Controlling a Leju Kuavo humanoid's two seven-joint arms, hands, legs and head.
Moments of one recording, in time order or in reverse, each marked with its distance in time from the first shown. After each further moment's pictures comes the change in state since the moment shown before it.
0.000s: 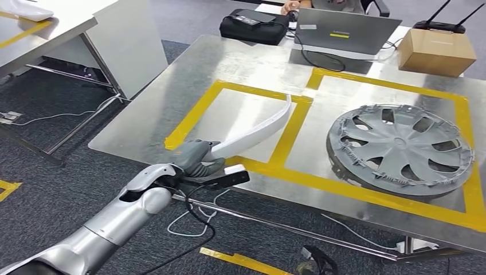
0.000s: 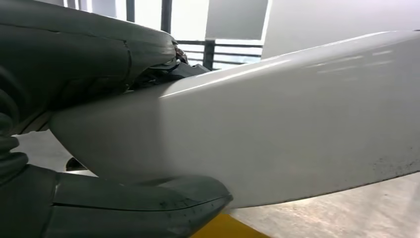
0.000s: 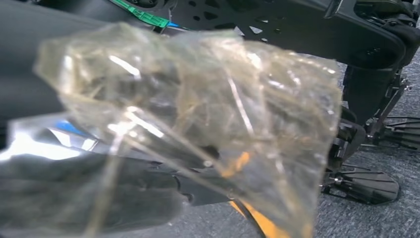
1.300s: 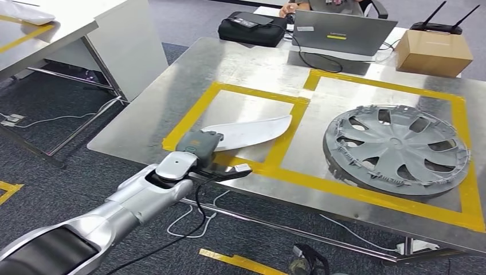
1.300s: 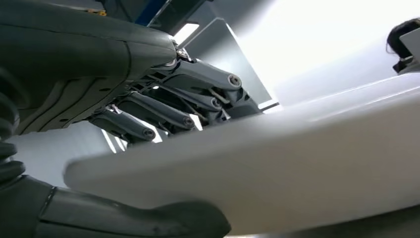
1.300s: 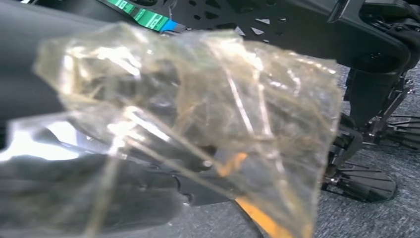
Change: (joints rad) left arm -0.229 -0.089 -0.105 0.423 -0.506 0.055 0.187; right arm -0.039 0.049 0.001 0.066 0.076 0.000 0.000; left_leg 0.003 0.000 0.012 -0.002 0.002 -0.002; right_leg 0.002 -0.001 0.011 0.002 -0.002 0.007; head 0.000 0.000
